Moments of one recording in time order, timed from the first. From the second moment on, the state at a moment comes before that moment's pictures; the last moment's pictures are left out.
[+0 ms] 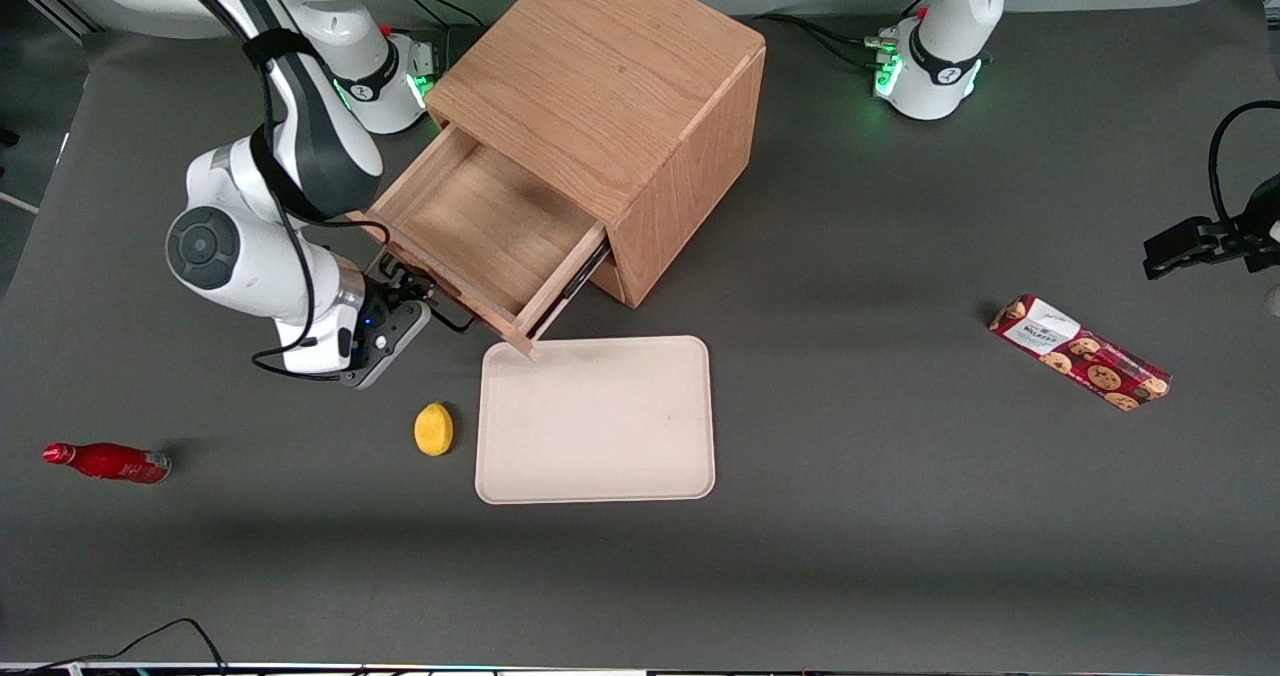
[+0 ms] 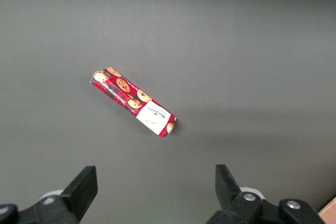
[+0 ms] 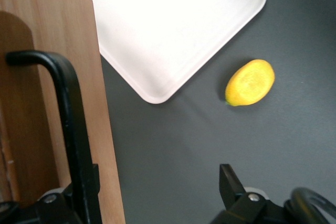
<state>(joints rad) -0.01 0.24 0.29 -1.89 0.07 2.03 -0.57</state>
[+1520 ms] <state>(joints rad) -0.01 0.29 0.19 -1.81 0.04 2.02 -0.67</state>
